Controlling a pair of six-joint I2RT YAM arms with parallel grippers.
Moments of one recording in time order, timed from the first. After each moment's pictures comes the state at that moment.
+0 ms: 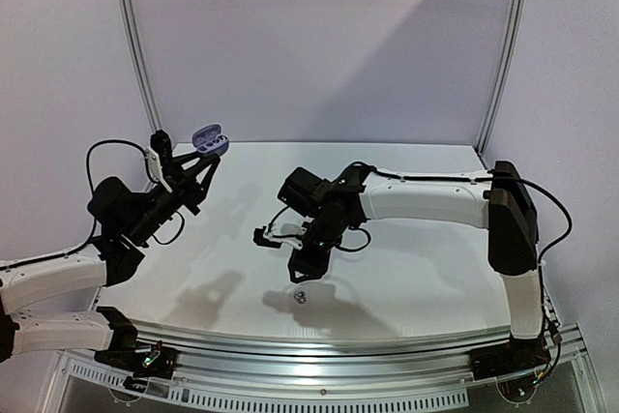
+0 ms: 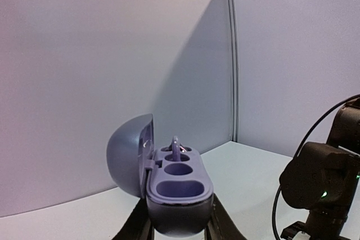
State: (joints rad) left arm -0.53 0.97 0.40 0.85 0.15 -0.02; right arm 1.07 2.13 1.78 -0.85 -0.22 -0.25
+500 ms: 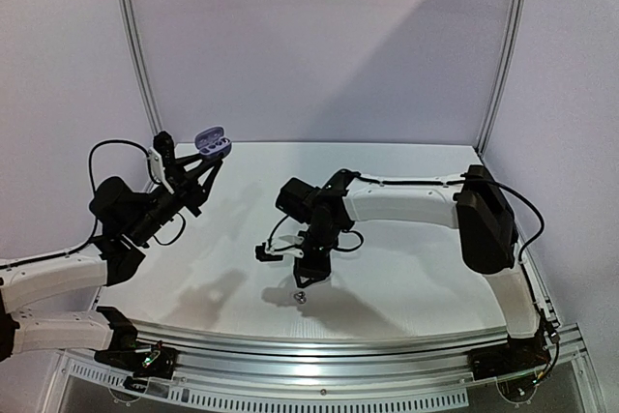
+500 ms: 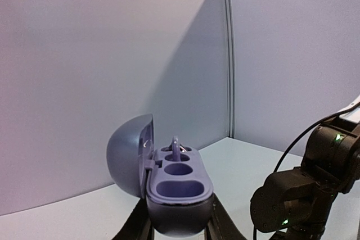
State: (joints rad) left arm -0.53 0.97 0.40 0.84 0.17 -0.02; right arm 1.04 2.27 1.88 -0.93 -0.25 -0.49
